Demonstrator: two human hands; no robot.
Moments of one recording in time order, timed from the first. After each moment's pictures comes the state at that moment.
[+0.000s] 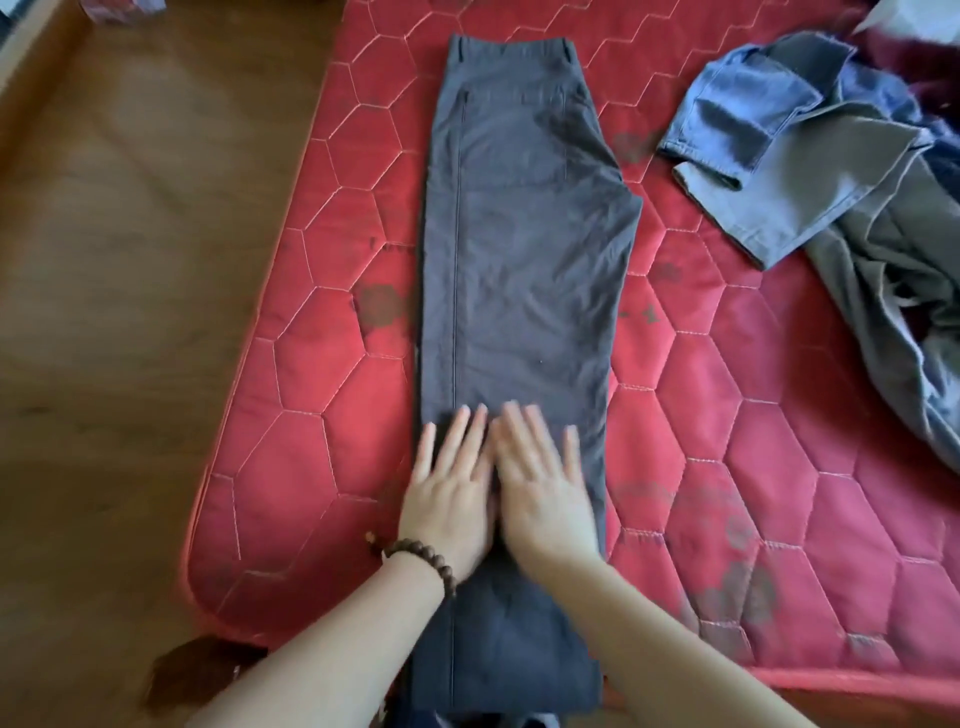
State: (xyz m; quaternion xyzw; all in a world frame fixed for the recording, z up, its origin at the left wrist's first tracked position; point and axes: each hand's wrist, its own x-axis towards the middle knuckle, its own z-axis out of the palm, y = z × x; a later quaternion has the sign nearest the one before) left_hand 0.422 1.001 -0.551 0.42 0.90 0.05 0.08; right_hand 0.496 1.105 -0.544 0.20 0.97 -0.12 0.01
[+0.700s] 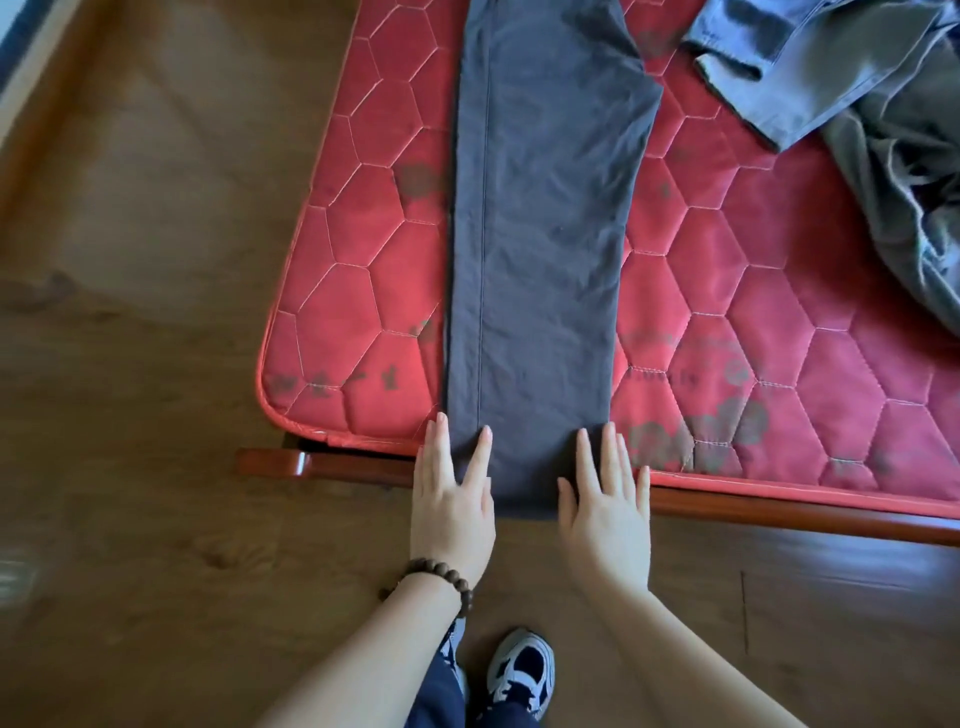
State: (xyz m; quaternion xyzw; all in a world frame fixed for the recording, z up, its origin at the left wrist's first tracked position) left_hand 0.580 0.886 -0.546 0.27 0.94 0.20 0.09; right_hand 0.671 1.012 -0.538 0.37 0.91 -0.18 0.03
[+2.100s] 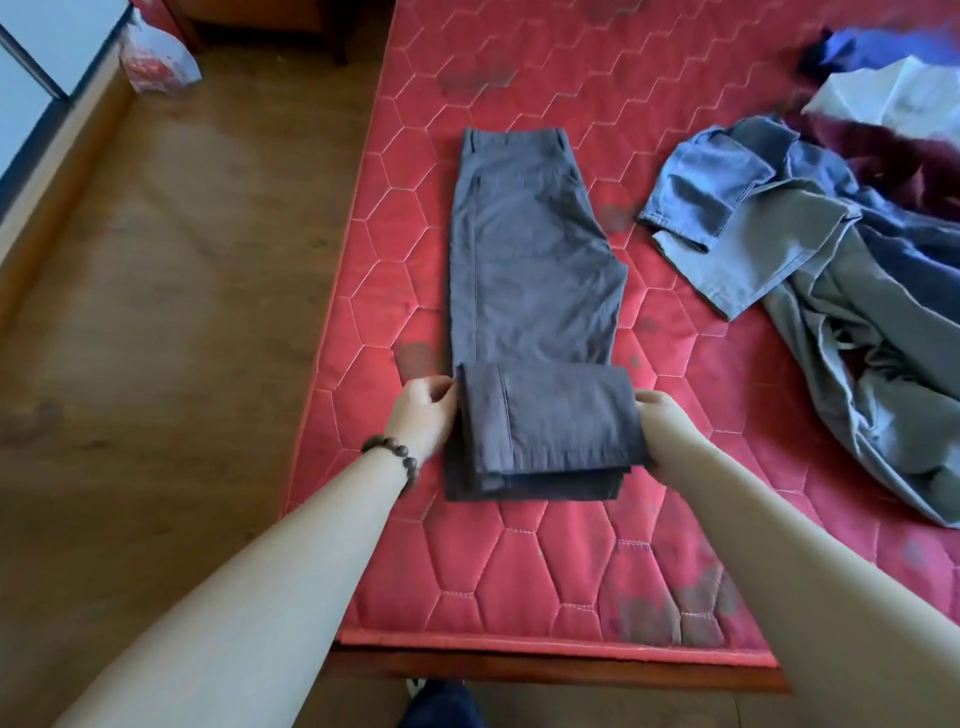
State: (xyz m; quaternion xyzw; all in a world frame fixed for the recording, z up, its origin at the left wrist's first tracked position) left_hand 0.299 1.015 -0.430 0.16 0.84 0.42 0.30; right_hand 0.456 1.216 -0.407 0.50 0.61 -0.62 0.03
